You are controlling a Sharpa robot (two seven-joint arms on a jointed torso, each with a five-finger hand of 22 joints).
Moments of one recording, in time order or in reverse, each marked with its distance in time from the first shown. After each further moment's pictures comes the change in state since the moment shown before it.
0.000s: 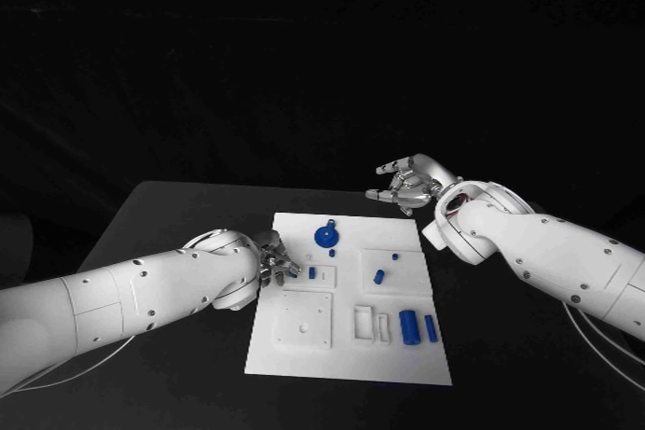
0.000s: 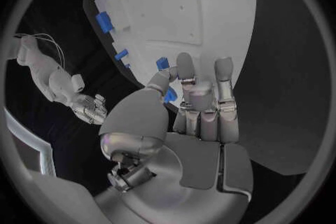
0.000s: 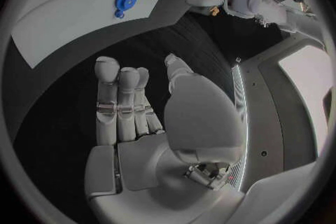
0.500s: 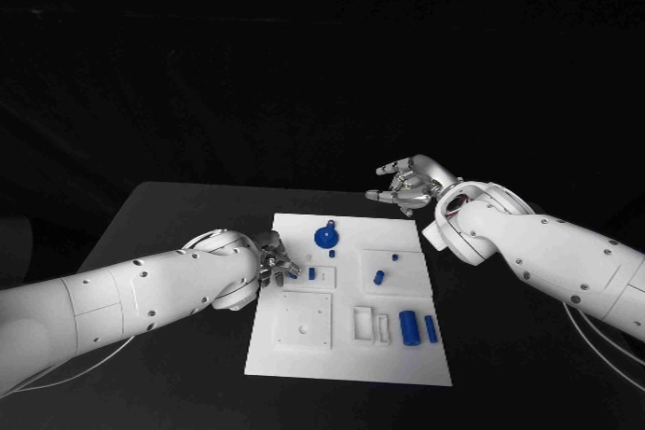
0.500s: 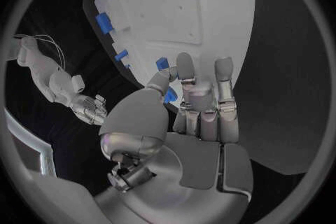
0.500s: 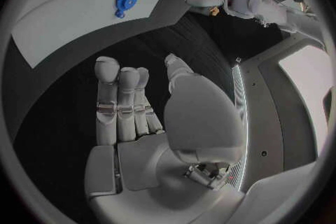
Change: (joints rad) left arm 0.000 0.003 0.002 -0.006 -0.005 0.013 0.003; left_hand 0.000 0.000 -0.001 -0.002 -0.004 0.000 -0.003 0.003 -0.004 0.002 0.002 0.000 0.000 0.004 -0.001 0.000 0.001 0.000 0.000 0.000 0.000 0.000; right arm 0.000 -0.002 0.000 -0.001 0.000 0.000 0.000; right_hand 0.000 0.000 0.000 0.000 0.000 0.000 0.000 0.000 0.000 0.000 0.000 0.000 0.000 0.000 0.000 0.000 0.000 0.000 0.000 0.000 0.000 0.000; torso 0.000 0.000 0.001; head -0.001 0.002
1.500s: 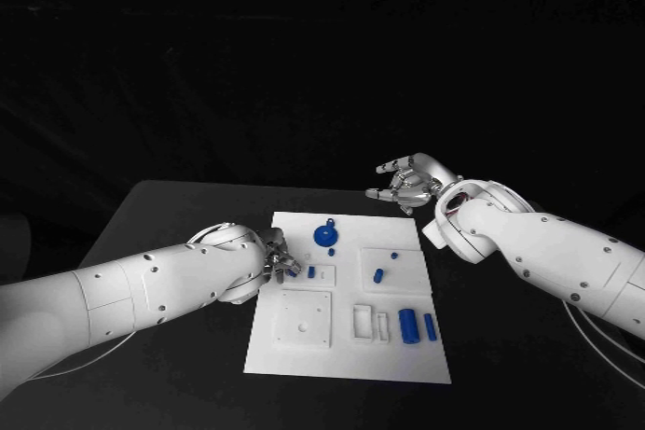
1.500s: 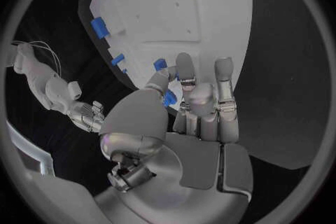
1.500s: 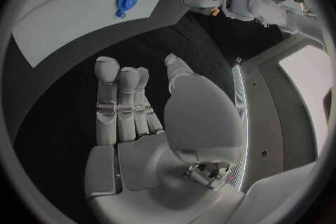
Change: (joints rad) left arm 0.005 0.039 0.004 -0.036 -0.049 0.053 -0.037; left_hand -0.004 -0.004 0.001 -0.010 0.016 0.015 0.000 0.037 0.047 0.002 -0.005 0.042 -0.006 0.016 -0.002 0.023 0.081 0.000 0.007 0.007 0.005 0.000; right arm 0.000 -0.002 0.000 0.000 0.000 0.000 0.001; right_hand 0.000 0.000 0.000 0.000 0.000 0.000 0.000 0.000 0.000 0.000 0.000 0.000 0.000 0.000 0.000 0.000 0.000 0.000 0.000 0.000 0.000 0.000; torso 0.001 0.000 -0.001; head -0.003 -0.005
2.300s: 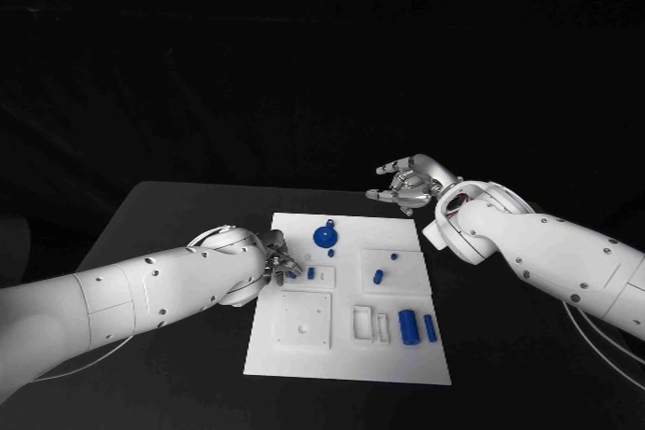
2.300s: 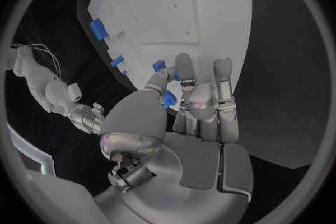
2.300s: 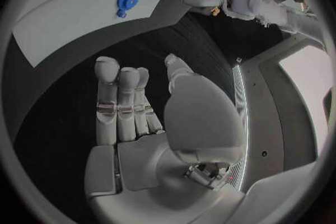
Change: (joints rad) left arm -0.005 0.001 -0.001 0.003 -0.015 -0.007 -0.003; left_hand -0.023 -0.003 -0.003 0.003 -0.012 0.005 0.002 0.021 0.060 0.003 -0.004 0.019 -0.012 0.002 0.001 0.008 0.040 0.015 0.004 0.003 0.008 0.000; right arm 0.000 -0.001 0.000 -0.001 0.000 0.000 0.000; right_hand 0.000 0.000 0.000 0.000 0.004 0.000 0.000 0.000 0.000 0.000 0.000 0.000 0.000 0.000 0.000 0.000 0.000 0.000 0.000 0.000 0.000 0.000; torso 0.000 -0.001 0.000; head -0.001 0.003
